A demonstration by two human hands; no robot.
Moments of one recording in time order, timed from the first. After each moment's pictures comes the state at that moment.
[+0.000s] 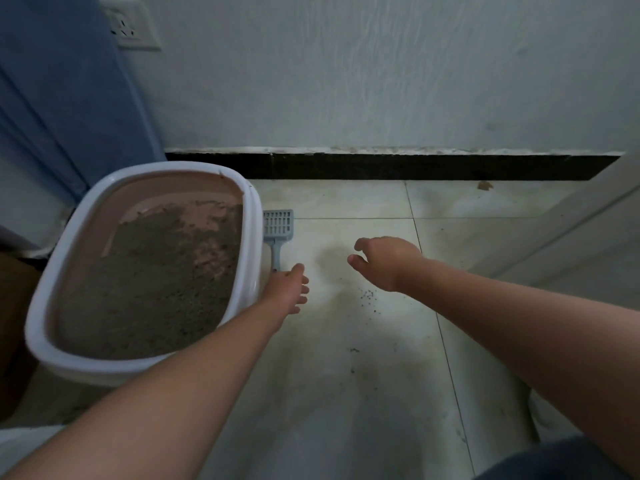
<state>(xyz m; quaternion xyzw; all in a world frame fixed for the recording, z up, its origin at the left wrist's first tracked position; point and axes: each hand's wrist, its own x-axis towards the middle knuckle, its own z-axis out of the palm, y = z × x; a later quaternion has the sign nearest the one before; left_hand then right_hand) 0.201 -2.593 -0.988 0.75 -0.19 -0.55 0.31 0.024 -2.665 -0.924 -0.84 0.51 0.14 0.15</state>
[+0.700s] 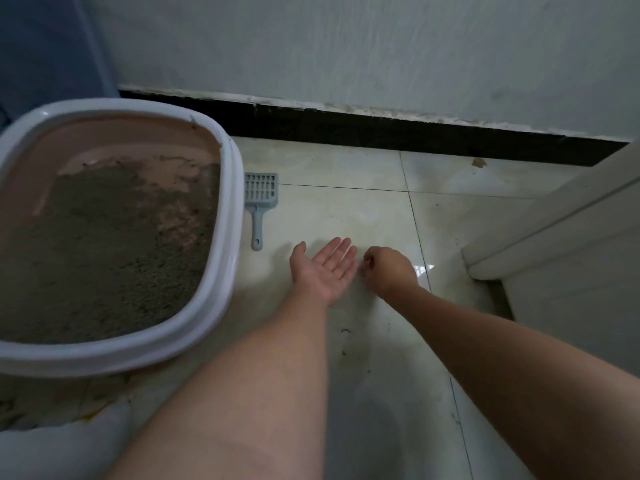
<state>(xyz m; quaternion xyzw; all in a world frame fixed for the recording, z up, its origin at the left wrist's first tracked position) 0.141 -2.605 -1.038 0.37 0.19 -0.73 0.54 0.001 -2.650 -1.061 -0.73 0.66 0.04 0.19</state>
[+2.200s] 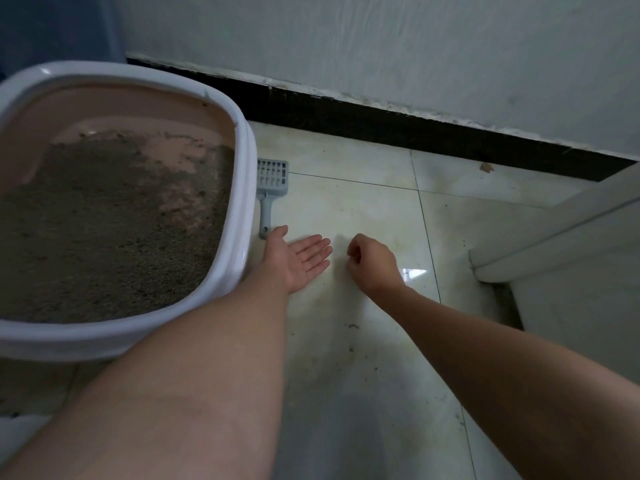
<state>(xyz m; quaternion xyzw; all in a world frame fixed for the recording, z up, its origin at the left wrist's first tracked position) 0.211 -2.604 -1.080 0.44 0.10 -0.75 0.49 0.042 -2.638 -1.077 -0.76 0.61 -0.06 0.20</state>
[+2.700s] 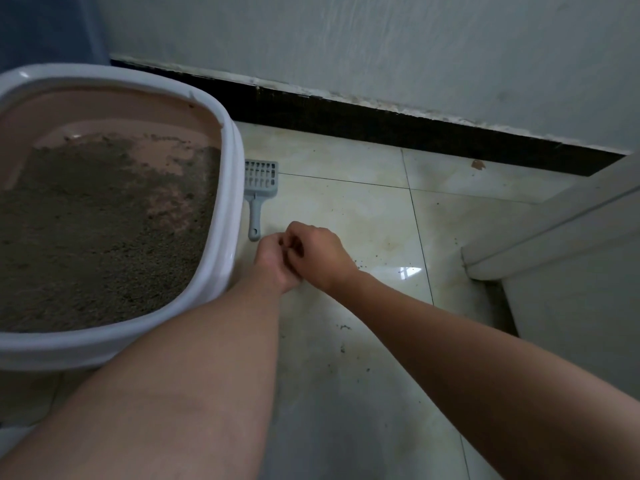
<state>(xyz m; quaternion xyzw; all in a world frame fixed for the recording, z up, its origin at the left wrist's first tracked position) 0.205 -2.614 -1.083 0.43 0.13 -0.74 0.50 0.110 -2.625 -1.043 -0.85 0.46 -0.11 0.24</state>
